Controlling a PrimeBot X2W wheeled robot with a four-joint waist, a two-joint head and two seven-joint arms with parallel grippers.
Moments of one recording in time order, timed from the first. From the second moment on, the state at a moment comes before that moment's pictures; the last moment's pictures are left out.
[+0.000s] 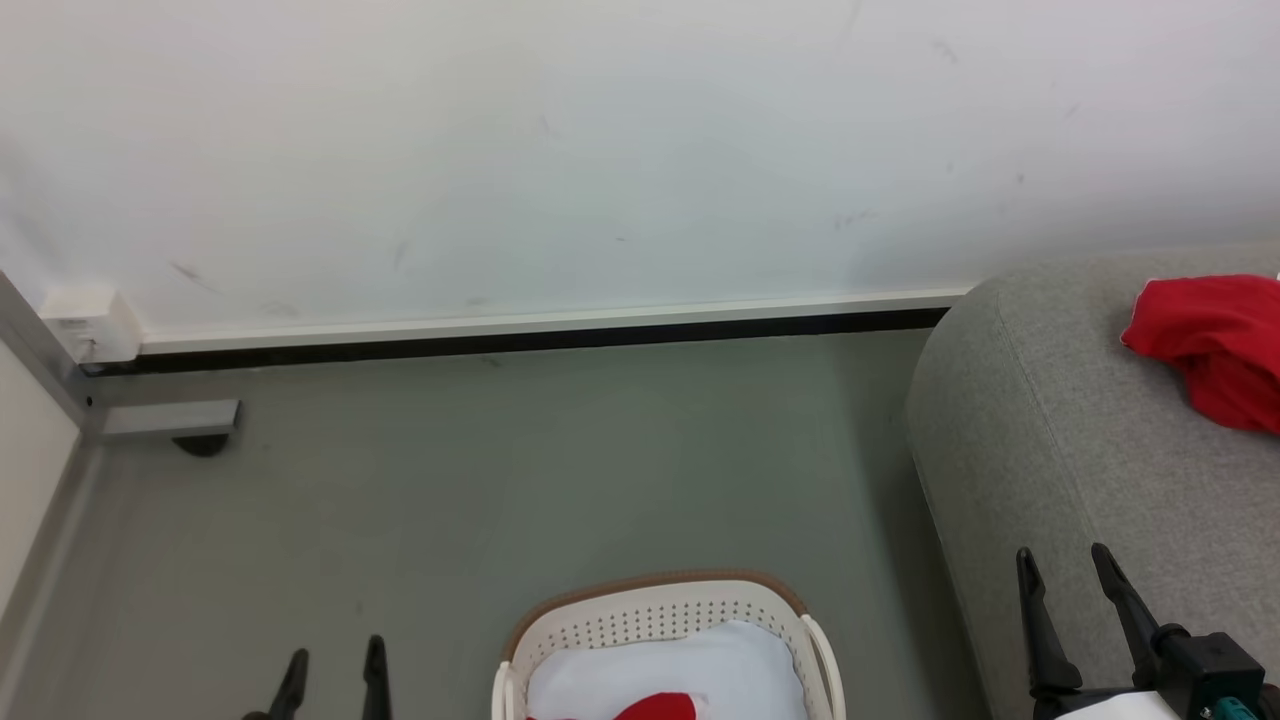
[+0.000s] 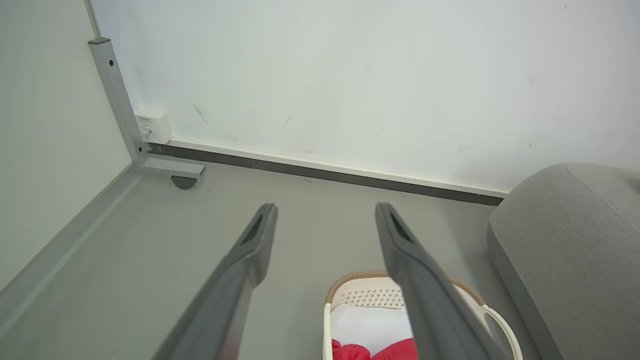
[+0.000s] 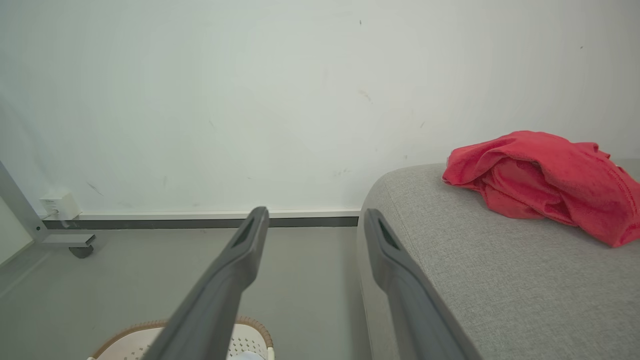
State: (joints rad) left arm 0.07 0.19 -0.17 0.19 -0.39 0.15 -0.26; right arm -0.10 -0.05 0.00 0.36 0.18 0.13 -0.26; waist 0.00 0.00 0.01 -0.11
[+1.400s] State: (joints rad) left arm -0.57 0.06 -0.55 0.99 -0.16 0.12 0.24; right arm -0.32 -0.05 -0.01 0.32 0.31 0.13 -0.26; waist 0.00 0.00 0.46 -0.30
